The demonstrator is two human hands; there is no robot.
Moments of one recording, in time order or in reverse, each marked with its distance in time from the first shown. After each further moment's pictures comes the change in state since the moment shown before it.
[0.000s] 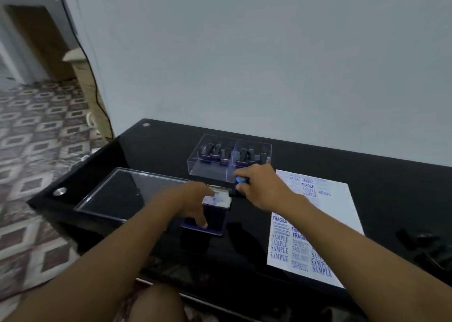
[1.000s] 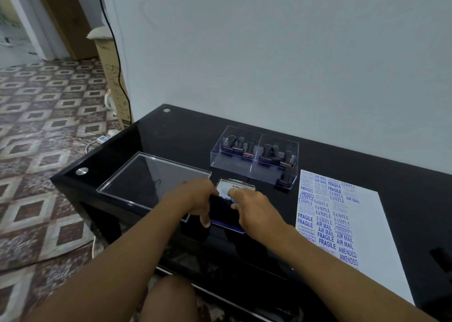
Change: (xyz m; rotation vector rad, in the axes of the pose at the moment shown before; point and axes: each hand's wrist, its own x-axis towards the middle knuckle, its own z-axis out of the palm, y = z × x) left_hand 0.007 -0.051 0.033 -0.093 0.069 -0.053; right_hand 0.002 -0.027 0.090 -0.082 -0.063 -0.150
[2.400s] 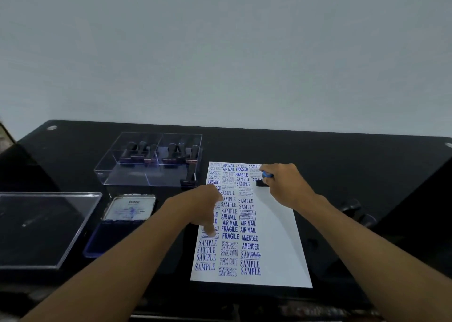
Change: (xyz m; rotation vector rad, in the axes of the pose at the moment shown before) left_hand 0.090 0.207 0.019 0.039 -0.154 0.292; right_hand -0.112 0.229 -0.113 0.059 0.171 0.546
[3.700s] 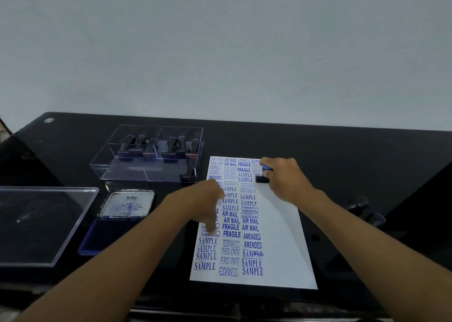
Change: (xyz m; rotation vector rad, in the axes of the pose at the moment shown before) left_hand 0.002 0.004 -0.002 0.035 -0.023 -0.003; right_hand 0.011 -0.001 0.010 -0.006 -0.005 -0.011
